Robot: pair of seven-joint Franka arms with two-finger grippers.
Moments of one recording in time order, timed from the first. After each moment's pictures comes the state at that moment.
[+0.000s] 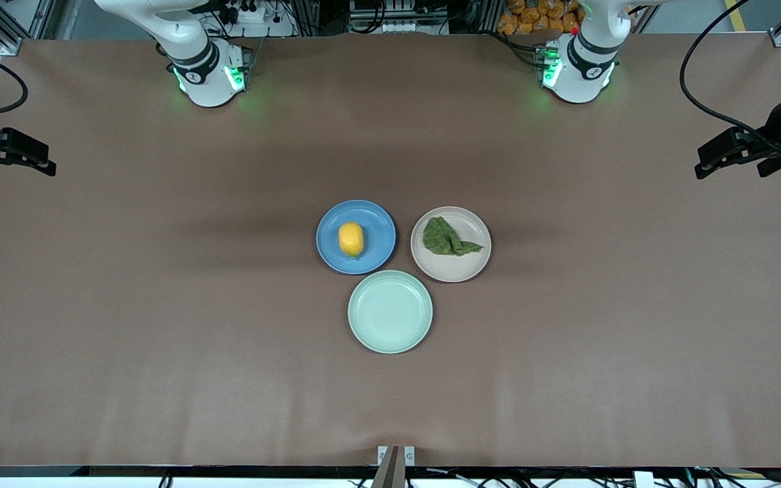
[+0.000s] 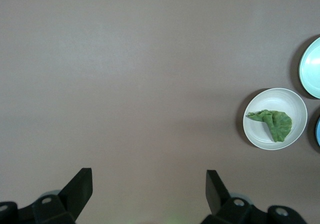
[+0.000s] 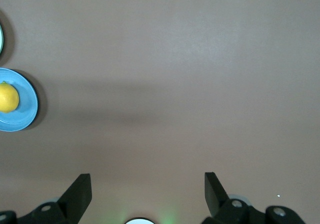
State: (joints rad) left arm 0.02 0.02 -0.09 -1.51 -0.01 1.50 -0.10; right arm 0.12 0.04 -0.18 -1.49 0.00 1.43 -0.14
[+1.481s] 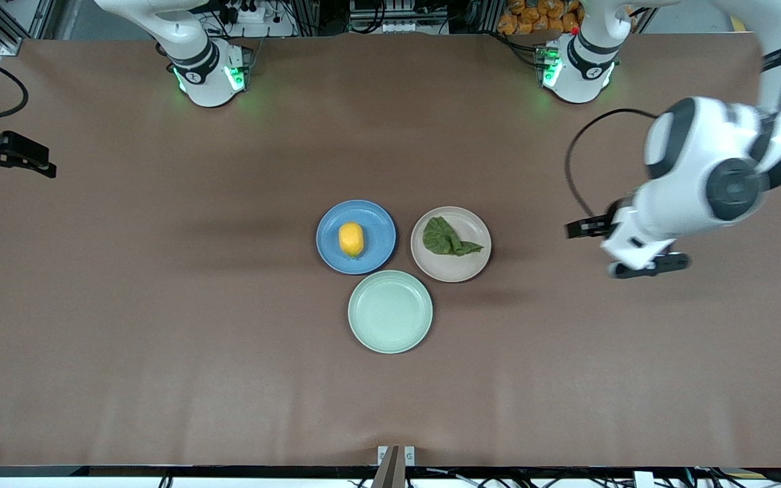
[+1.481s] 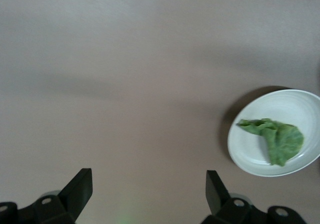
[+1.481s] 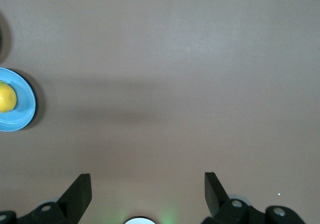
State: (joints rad) left arm -0.14 0.28 -0.15 -1.73 -0.03 1.79 -0.46; right arm 0.12 0.06 -0.18 -1.49 0.00 1.43 -0.14
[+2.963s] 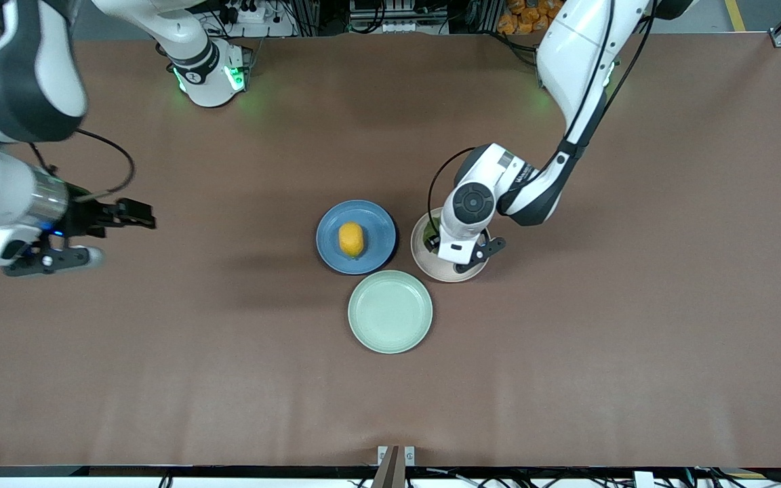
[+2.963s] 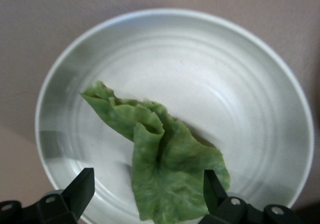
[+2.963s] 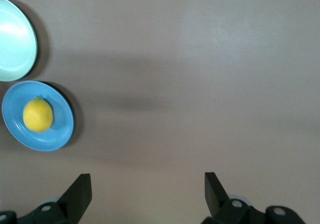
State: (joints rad) left arm -0.53 0.65 -0.15 -1.77 -0.04 2.25 -1.18; right arm 0.27 0.26 -0.16 -1.49 0.13 1.60 -0.01
